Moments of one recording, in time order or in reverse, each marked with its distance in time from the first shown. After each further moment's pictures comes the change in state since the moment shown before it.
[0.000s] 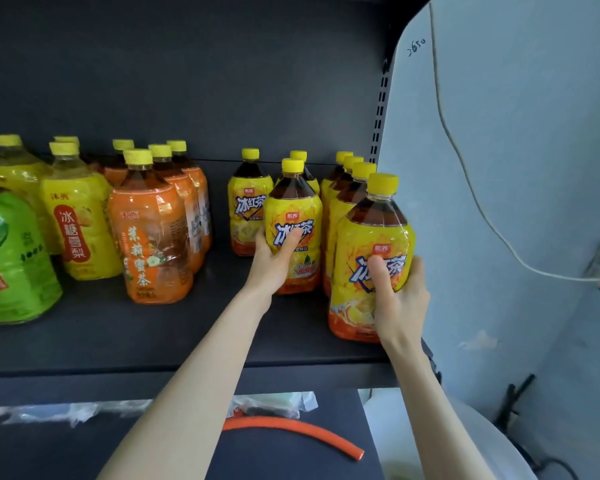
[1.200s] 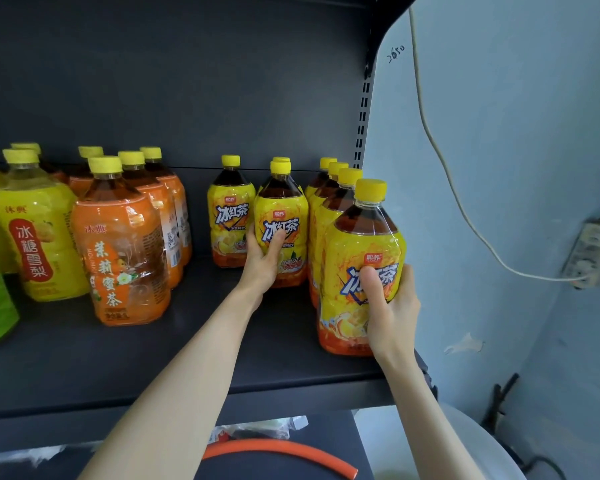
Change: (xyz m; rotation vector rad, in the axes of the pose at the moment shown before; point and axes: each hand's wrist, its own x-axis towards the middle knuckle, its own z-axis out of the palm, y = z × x) left_hand 0.046 -0.020 0.012 -0.029 -0.004 0.089; right_hand 0.003 0.007 0.002 0.083 -0.047 -0.001
